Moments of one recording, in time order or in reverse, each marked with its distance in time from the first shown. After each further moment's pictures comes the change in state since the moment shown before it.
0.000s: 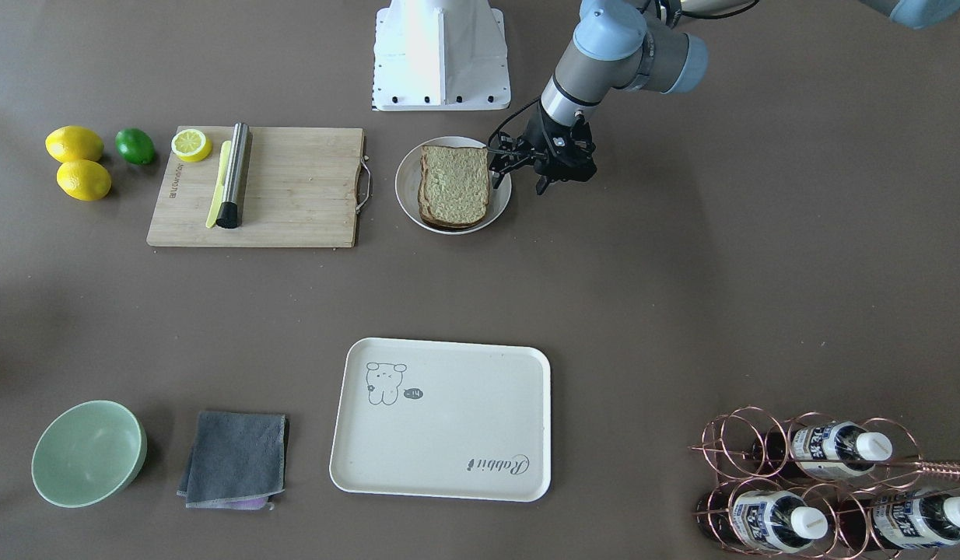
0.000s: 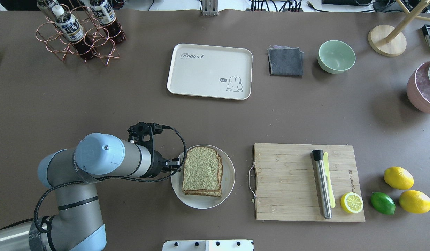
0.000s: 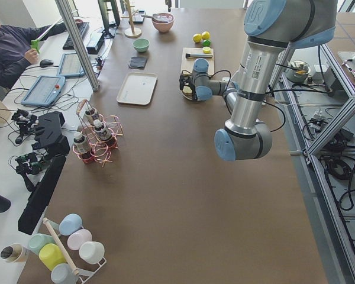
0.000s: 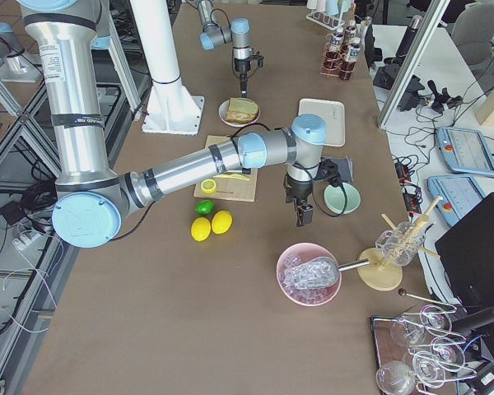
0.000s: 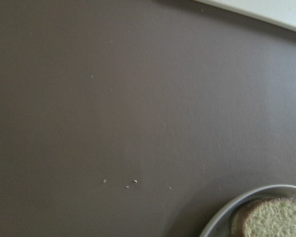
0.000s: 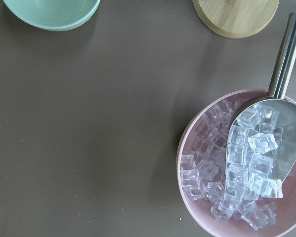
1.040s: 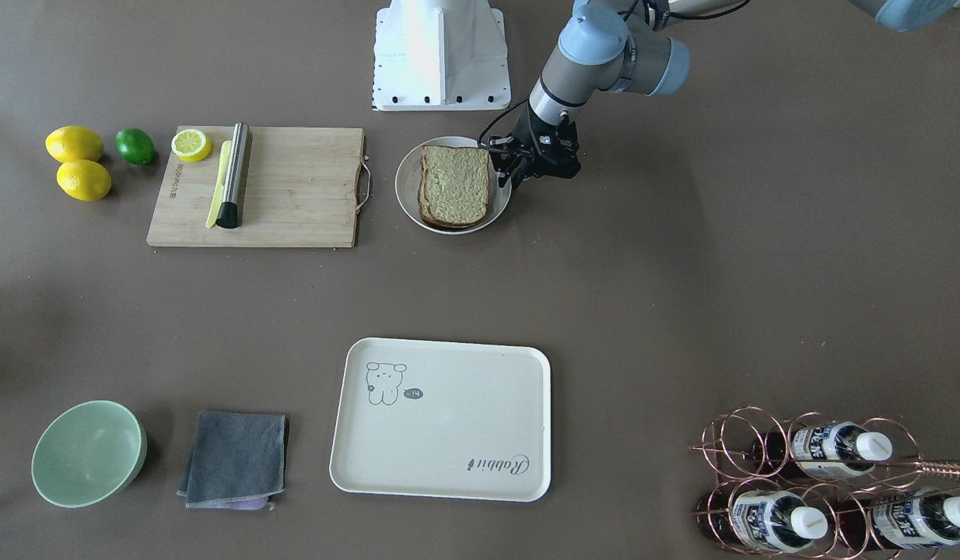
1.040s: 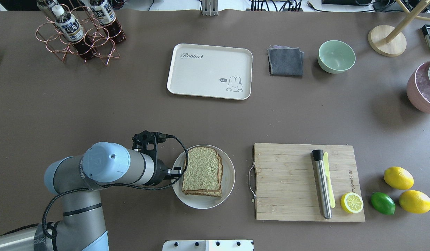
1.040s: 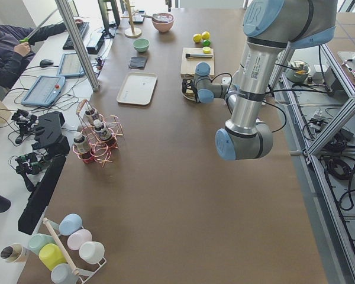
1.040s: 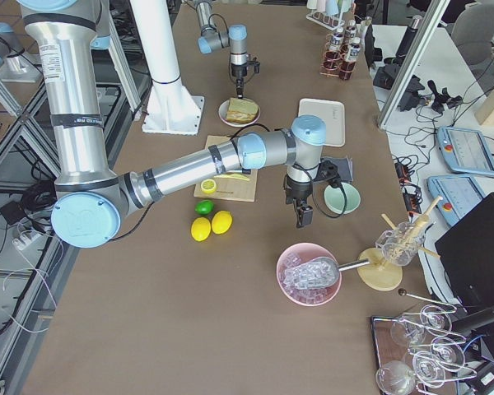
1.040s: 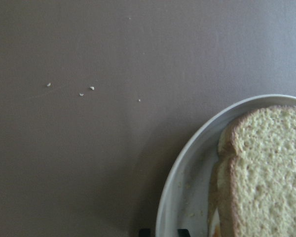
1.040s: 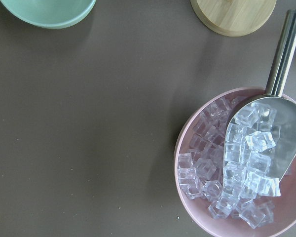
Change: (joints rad) left arm 0.033 -0.001 0.045 -0.021 0.004 0.003; right arm -0.001 -0.003 -0.001 0.001 -0.006 0.000
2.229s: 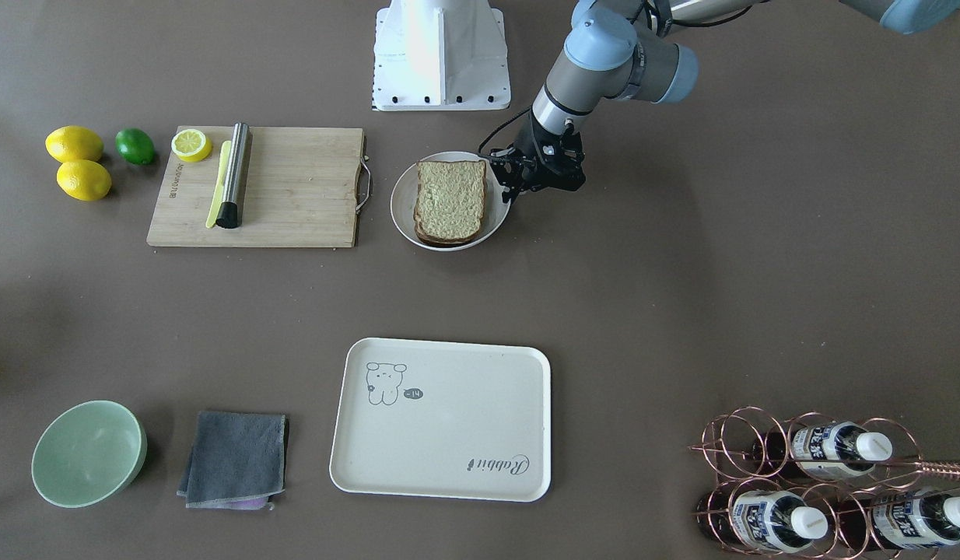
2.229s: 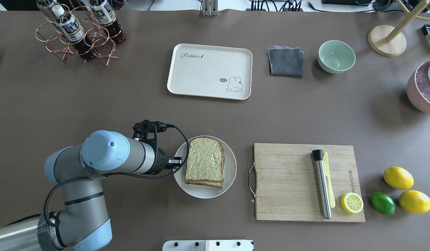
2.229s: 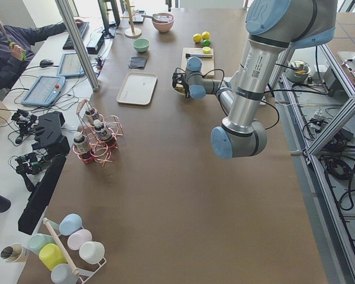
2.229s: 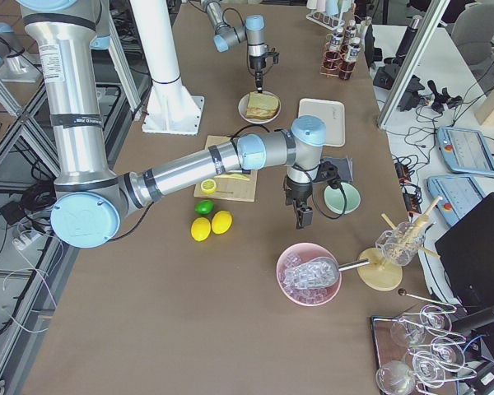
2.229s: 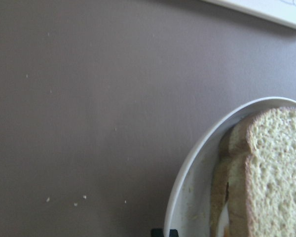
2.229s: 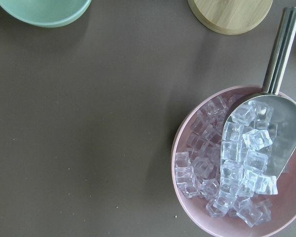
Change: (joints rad) left arm -0.189 -0.100 0.070 0.001 -0.090 0.111; right arm 0.001 -0.002 -0.002 0.000 -0.005 0.003
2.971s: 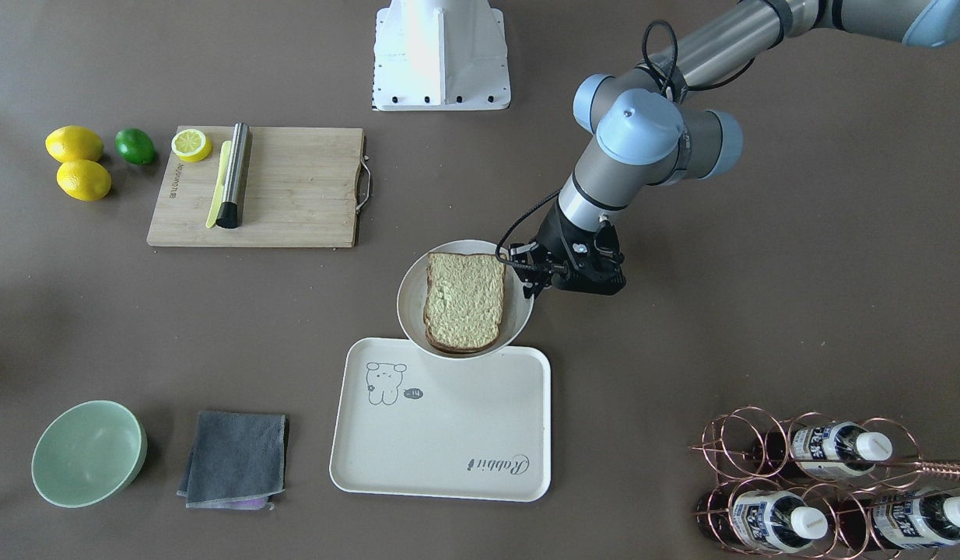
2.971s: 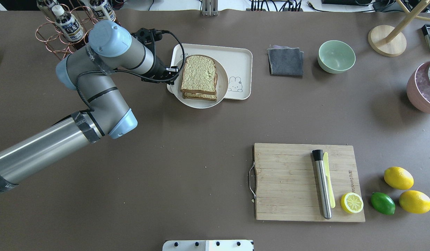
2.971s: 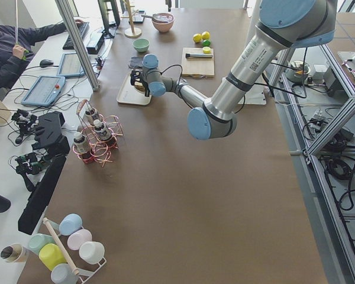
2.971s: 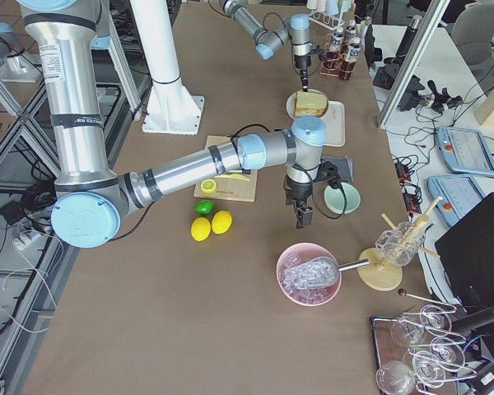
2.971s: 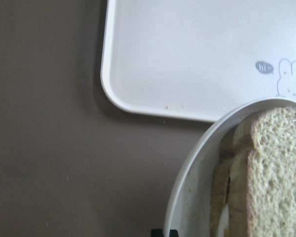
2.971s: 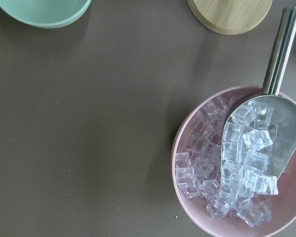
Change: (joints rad) left arm -0.250 -0.291 0.497 -0.152 -0.125 0.093; right arm -0.001 0.002 0.000 0.000 -0.001 0.006
